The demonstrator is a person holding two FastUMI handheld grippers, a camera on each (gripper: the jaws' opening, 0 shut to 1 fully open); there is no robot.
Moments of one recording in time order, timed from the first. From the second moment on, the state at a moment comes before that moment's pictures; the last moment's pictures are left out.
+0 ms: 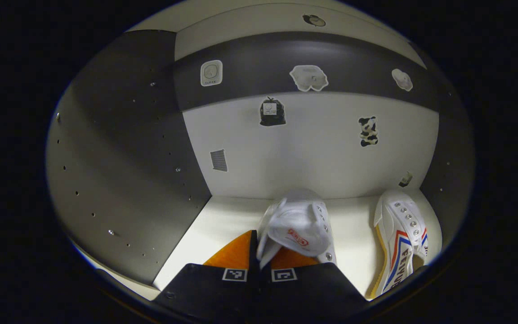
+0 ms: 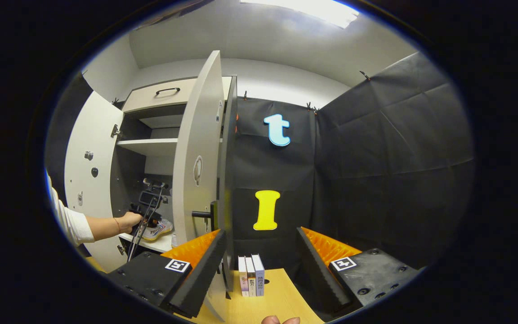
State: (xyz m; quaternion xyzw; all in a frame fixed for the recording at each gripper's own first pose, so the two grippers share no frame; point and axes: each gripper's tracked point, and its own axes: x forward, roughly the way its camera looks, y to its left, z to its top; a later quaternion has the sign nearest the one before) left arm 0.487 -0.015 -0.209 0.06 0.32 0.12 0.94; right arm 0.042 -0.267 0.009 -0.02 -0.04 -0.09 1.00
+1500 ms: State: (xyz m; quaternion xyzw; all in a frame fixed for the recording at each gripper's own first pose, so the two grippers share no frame) left arm 0.337 -0.071 -0.085 0.06 0.17 0.02 0.98; right arm 0.032 -0.258 0.003 -0.01 -0.02 -0.08 1.00
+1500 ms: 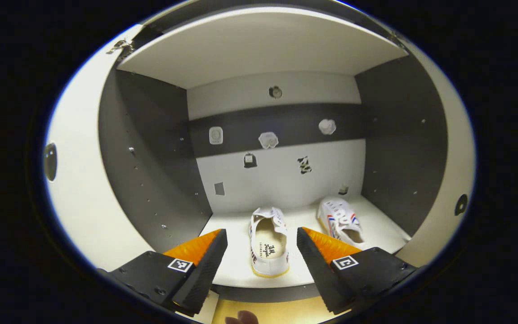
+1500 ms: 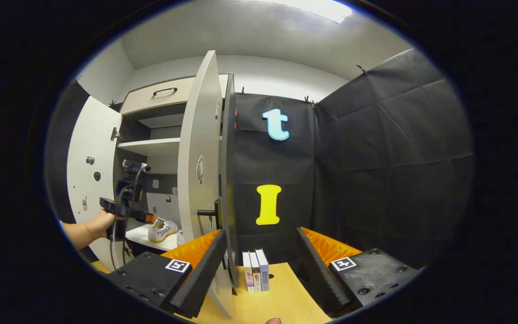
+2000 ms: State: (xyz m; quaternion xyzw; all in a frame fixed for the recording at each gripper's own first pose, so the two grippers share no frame) left arm 0.197 -0.092 -0.023 0.01 0.10 -0.02 0.99; right arm 0.072 -0.282 -0.011 -0.02 0.01 -0.09 1.00
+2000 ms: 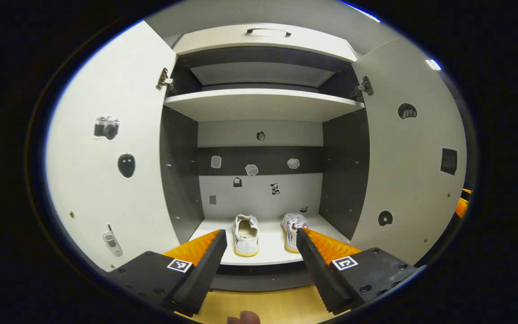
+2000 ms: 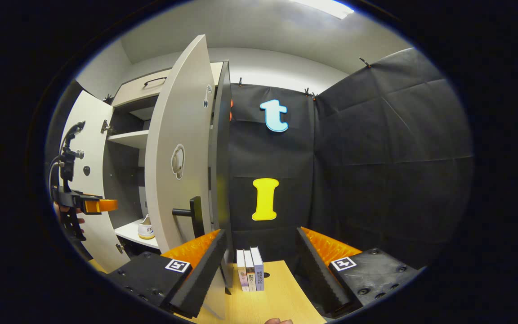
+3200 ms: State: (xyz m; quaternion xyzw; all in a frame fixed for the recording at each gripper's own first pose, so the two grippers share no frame) left arm 0.058 0.064 -0.002 -0.01 0.05 0.06 1.00; right arm 0.079 -0.239 -0.009 0.00 0.01 -0.10 1.00
